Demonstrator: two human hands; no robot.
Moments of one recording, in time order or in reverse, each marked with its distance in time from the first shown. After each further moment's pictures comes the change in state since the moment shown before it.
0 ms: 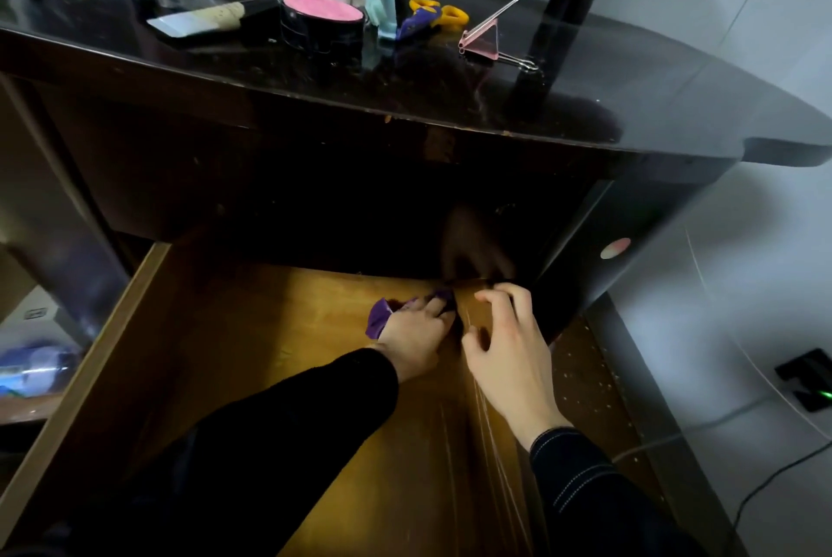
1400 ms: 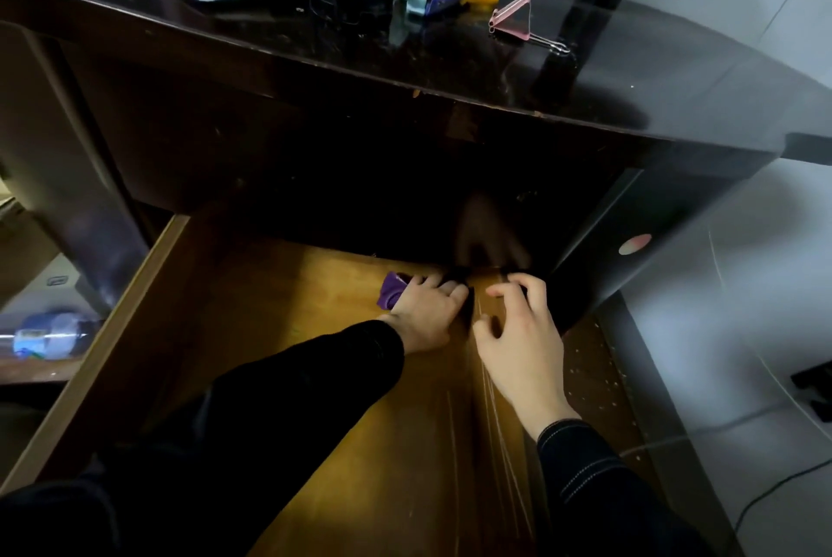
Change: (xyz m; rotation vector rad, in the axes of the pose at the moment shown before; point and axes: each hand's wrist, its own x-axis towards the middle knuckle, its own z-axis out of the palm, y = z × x) left_hand 0.010 -0.006 -0.005 0.067 0.002 0.027; right_hand 0.000 0.004 0.004 0.005 0.018 -0.018
